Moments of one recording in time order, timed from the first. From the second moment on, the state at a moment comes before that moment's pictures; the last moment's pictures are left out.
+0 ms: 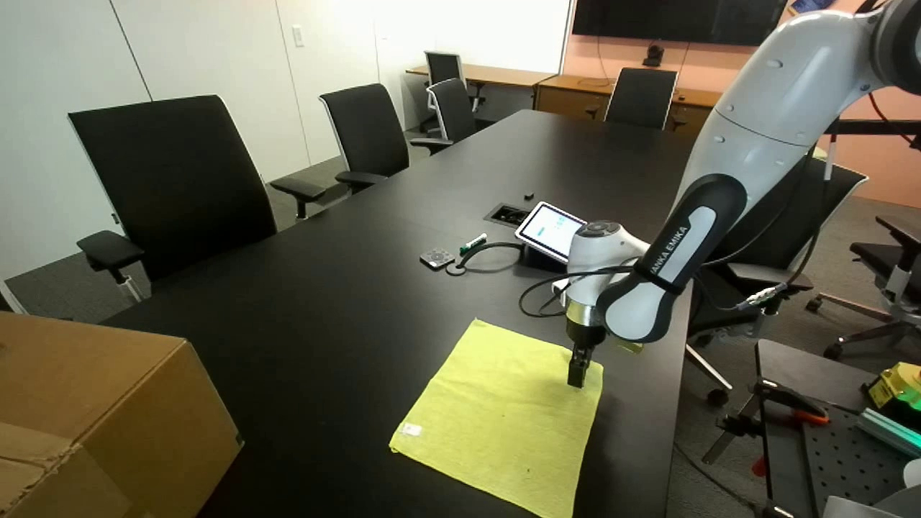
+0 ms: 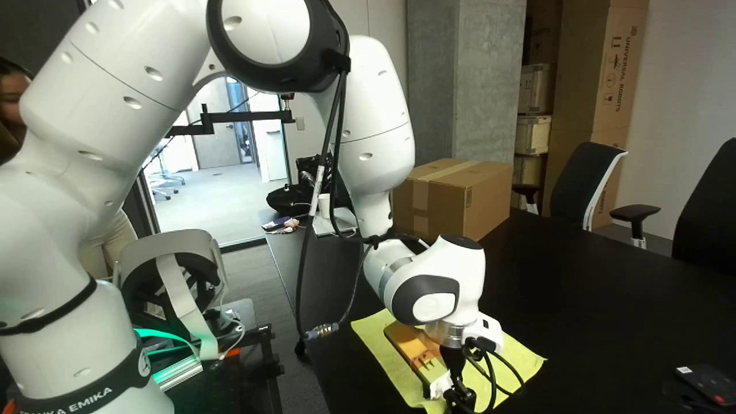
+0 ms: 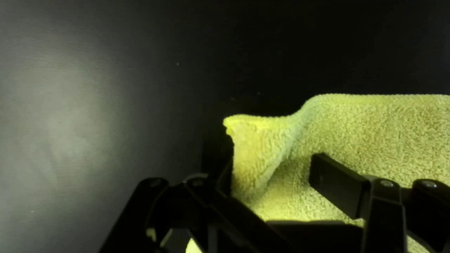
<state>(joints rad) -0.15 0.77 0.01 -2.14 -0.13 2.80 -0.11</state>
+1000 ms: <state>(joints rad) -0.03 0.73 -0.08 -2.20 -0.13 2.68 -0.04</state>
